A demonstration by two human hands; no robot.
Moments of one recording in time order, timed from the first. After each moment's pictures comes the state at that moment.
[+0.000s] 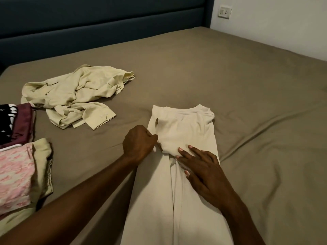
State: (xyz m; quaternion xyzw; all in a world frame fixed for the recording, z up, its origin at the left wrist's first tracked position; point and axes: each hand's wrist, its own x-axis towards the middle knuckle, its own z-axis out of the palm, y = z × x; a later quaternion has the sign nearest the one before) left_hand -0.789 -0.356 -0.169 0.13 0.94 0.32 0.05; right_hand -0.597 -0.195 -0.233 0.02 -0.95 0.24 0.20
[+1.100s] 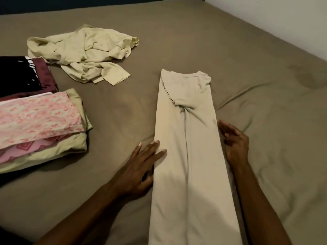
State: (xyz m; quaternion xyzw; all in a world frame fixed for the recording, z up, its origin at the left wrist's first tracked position) left_hand -0.616 -0.600 -0.221 0.60 0.76 0.24 0.07; right_hand -0.480 -0.253 -0.218 -0.28 -0.52 0.73 0.34
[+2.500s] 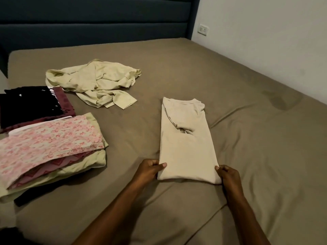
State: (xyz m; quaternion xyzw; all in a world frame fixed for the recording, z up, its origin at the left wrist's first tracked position) left_hand -0.632 -0.580 -0.207 0.11 0.65 0.63 0.42; right_hand -0.421 -0.353 -0.196 -0.45 -0.62 0.59 0.25
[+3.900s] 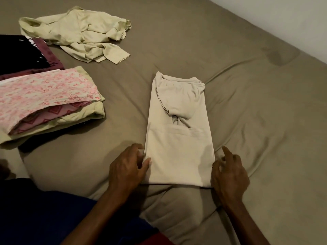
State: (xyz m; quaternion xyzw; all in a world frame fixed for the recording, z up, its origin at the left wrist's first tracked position) left_hand -0.515 -0.732 -0.193 0.34 0.88 0.32 -0.01; right_hand -0.313 -0.514 -0.182 -0.51 -0.82 0.10 0.25
